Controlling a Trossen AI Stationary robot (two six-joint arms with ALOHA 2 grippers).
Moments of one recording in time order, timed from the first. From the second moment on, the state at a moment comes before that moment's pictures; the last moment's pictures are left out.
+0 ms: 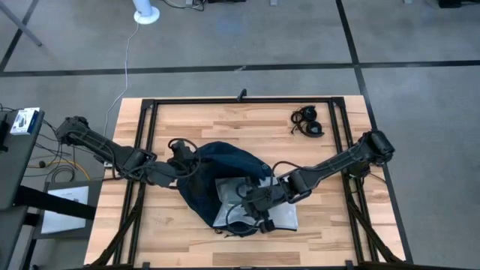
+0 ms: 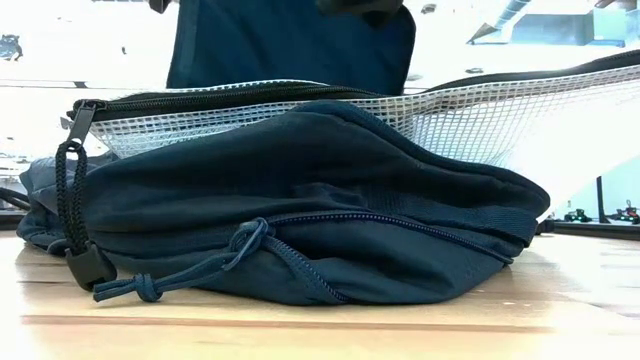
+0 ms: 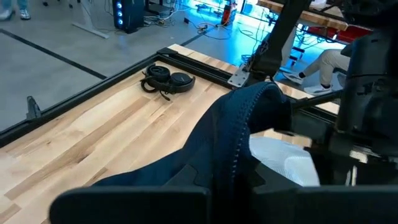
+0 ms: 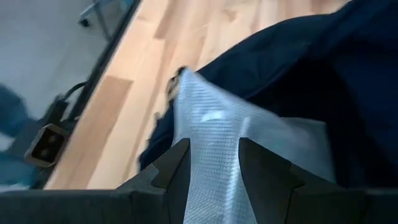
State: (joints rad) left arm -0.46 1.11 0.96 -0.28 -0.82 -0.53; right arm 0.40 1.77 1.42 -0.43 0.10 0.08
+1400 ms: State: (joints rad) left arm -0.48 1.11 0.96 -0.39 -0.82 -0.58; right arm 0.40 1.96 1.43 -0.15 -0.05 0.08
